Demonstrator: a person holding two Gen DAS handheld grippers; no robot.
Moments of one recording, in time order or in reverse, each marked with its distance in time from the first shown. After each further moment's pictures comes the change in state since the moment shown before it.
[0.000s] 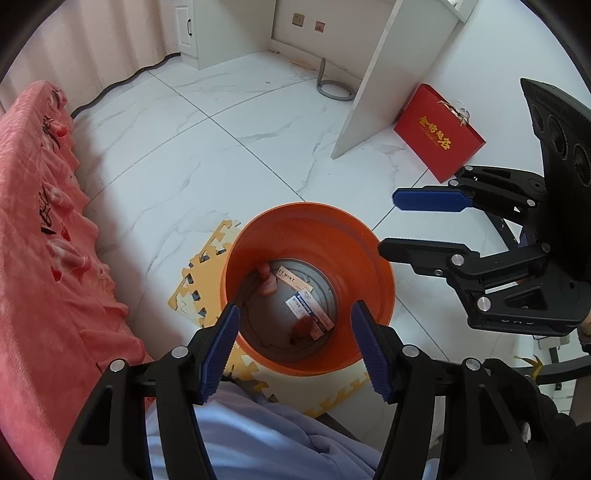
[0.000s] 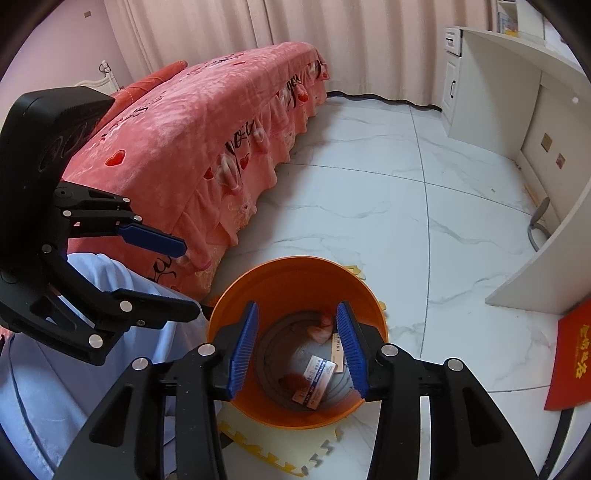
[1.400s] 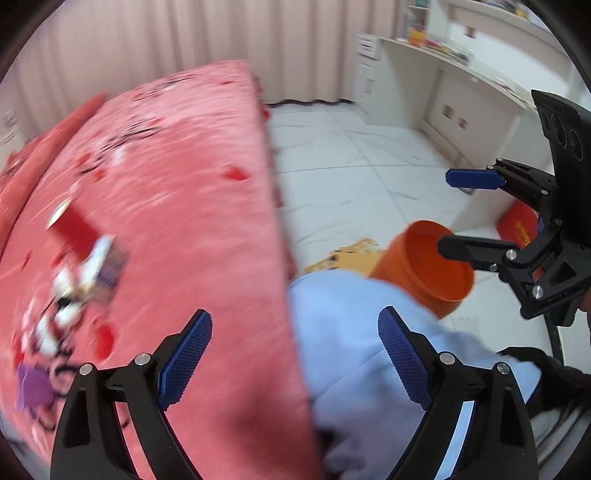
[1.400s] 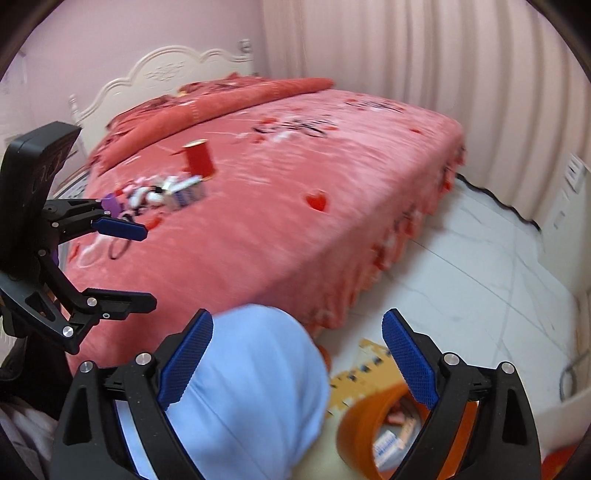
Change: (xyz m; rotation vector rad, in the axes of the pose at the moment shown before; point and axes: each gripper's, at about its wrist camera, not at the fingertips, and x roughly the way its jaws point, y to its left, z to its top) left arm -0.196 0.061 -0.224 -0.478 -0.249 0.379; right arm -0.052 0.265 0.058 -0.446 -0.119 0.248
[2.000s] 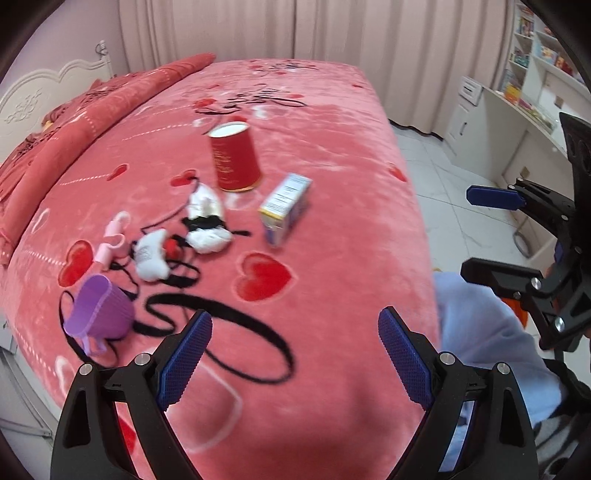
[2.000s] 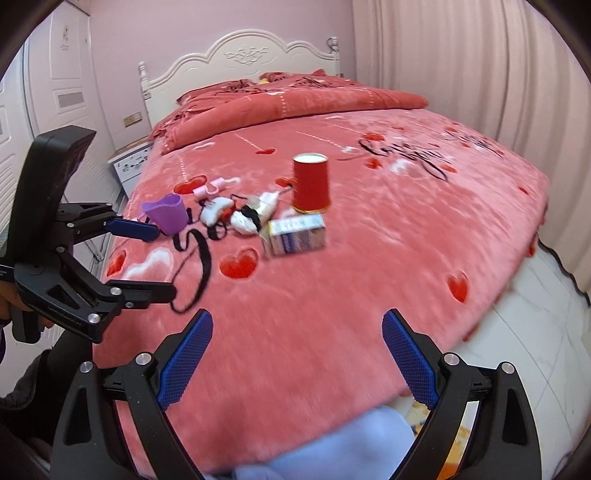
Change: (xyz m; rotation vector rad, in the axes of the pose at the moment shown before) left arm -0.032 0.146 -0.048 -0.286 -0.028 0.158; right arm 0.093 0.133 0.096 -0.205 -0.003 0.199
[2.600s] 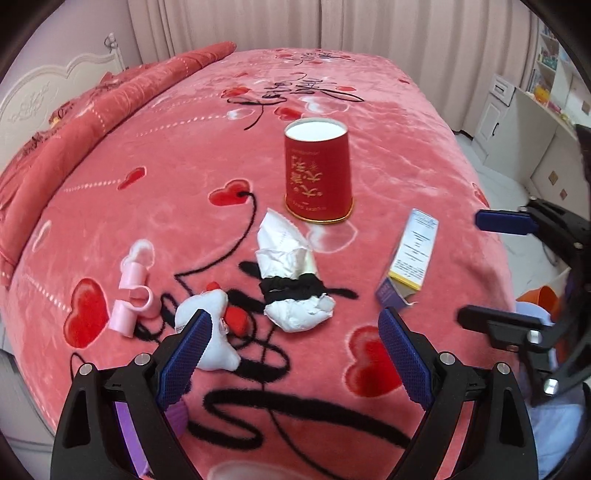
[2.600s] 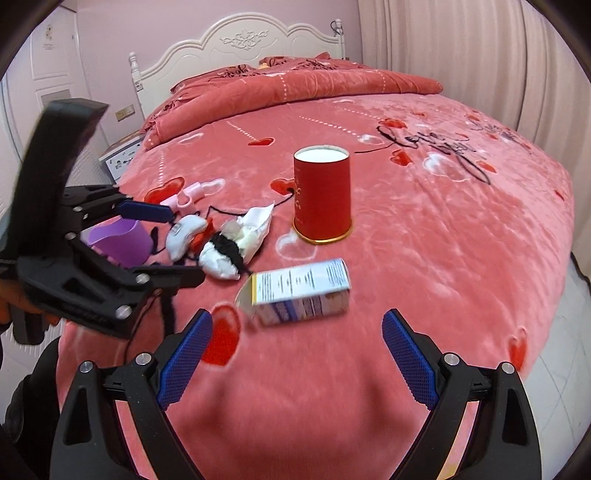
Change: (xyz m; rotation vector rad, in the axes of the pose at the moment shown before) left arm 0.069 0.080 0.051 -0.008 0.040 0.052; right arm 0.129 -0.007 0.061 0.014 0.060 0.028
